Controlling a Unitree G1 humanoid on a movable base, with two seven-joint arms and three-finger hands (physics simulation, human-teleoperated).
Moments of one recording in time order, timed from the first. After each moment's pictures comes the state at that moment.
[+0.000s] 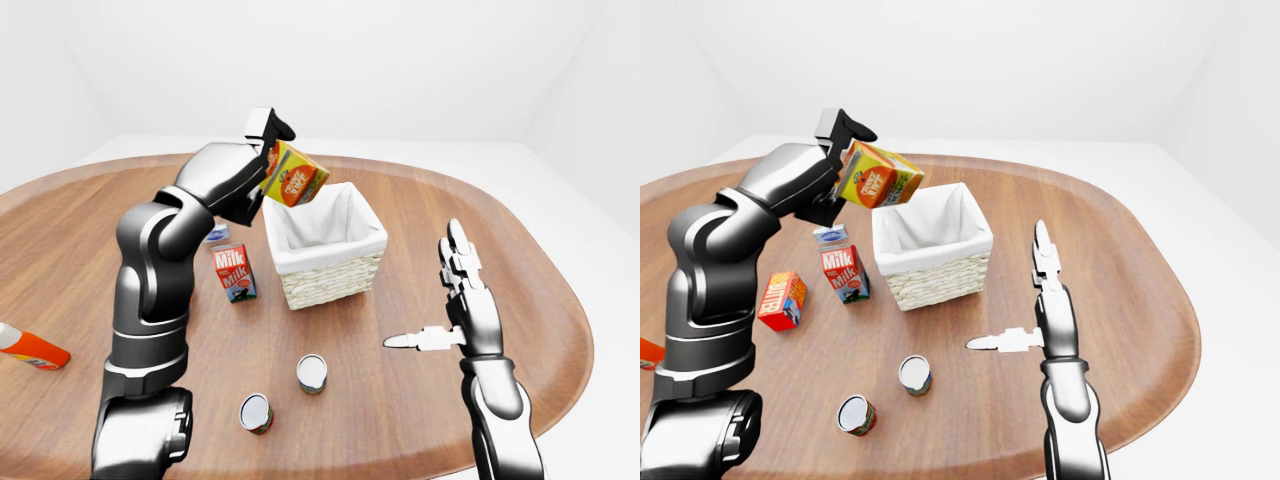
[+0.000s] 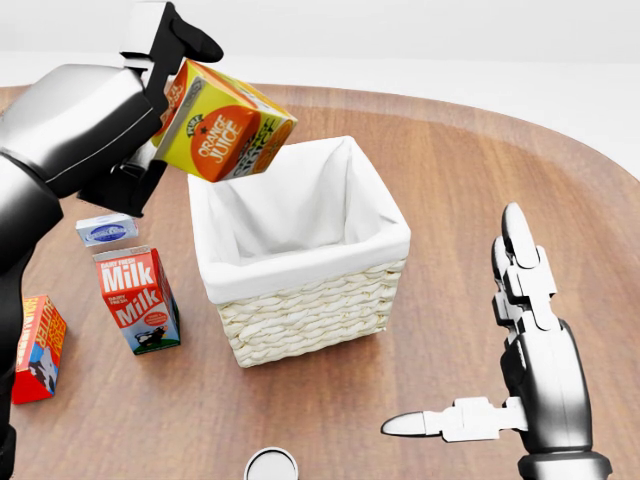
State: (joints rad) left arm -0.71 0.36 0.08 -0.14 0.83 -0.09 -0.70; right arm 0.17 -0.01 -0.06 -0.40 -0.14 -0.08 0.10
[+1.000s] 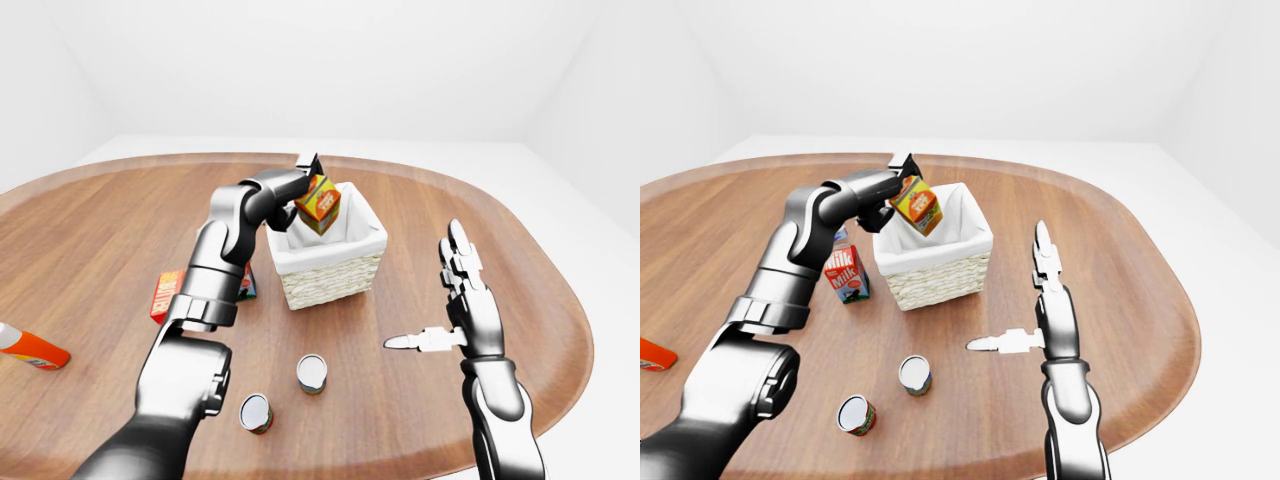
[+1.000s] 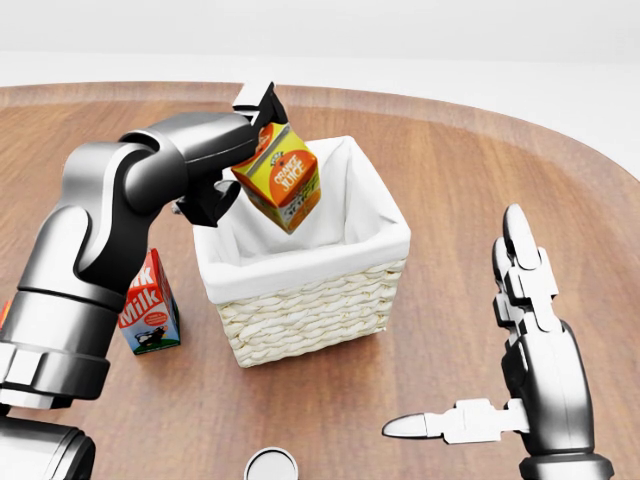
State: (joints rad) left arm -1.01 0.22 -0.05 0.56 1.03 -0.09 -0.70; right arm 0.18 -0.01 -0.06 -0.41 -0.14 -0.08 0.10
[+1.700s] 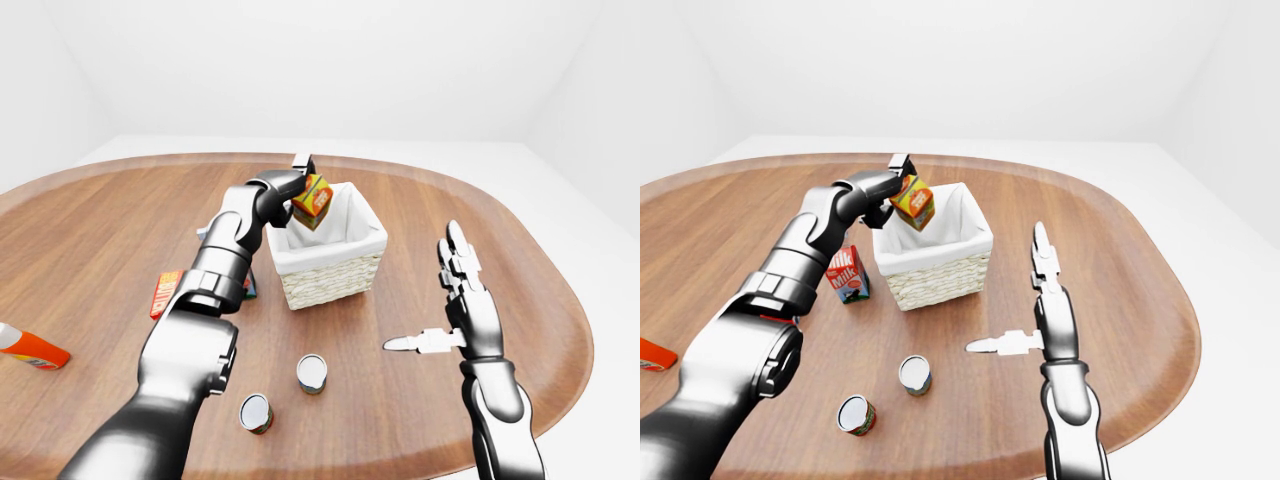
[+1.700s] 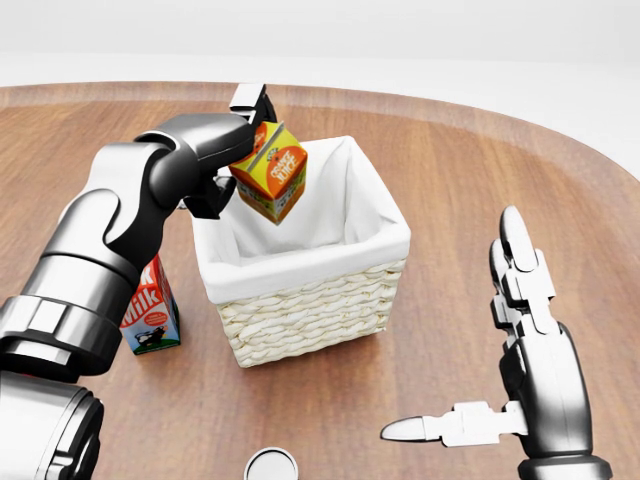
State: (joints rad) left arm -1.16 0.21 -0.08 0.95 1.09 -0.09 -0.46; right arm 0.18 -0.01 -0.06 -0.41 -0.14 -0.09 0.11
